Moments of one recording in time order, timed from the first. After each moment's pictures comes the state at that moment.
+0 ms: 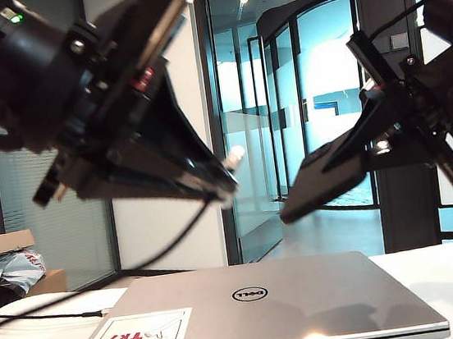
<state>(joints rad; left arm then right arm) -0.93 1.21 0.51 0.12 0.13 -0.44 0.20 1.51 0.71 0.00 -0.86 0.64</state>
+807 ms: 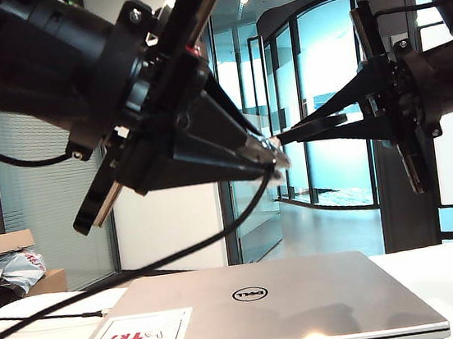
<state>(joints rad) -1.00 1.30 0.51 0.32 0.13 -0.80 0.20 1.58 0.62 0.57 -1.04 1.13</state>
